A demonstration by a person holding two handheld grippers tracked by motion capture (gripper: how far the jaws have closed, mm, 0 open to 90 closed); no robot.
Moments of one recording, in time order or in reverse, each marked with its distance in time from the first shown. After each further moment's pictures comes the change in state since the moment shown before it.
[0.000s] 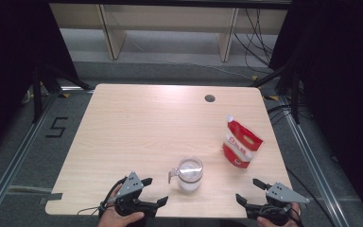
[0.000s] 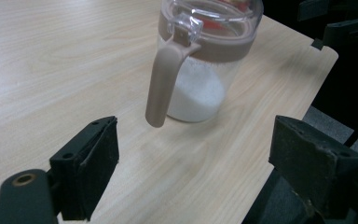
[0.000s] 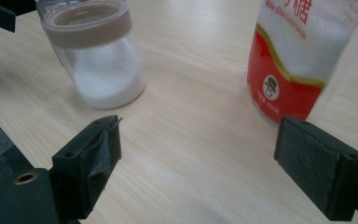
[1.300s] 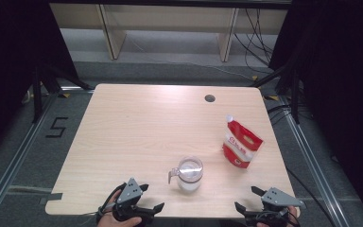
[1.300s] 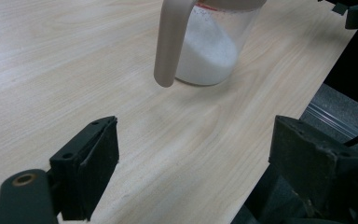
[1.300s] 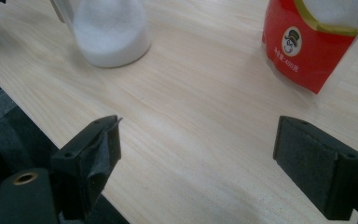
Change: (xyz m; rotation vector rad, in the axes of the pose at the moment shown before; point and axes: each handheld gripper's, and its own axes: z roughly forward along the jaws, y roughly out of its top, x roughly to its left) left arm 0.001 -0.019 0.000 0.064 0.047 0.007; right arm 0.005 -0.013 0.001 0.116 0.016 -0.015
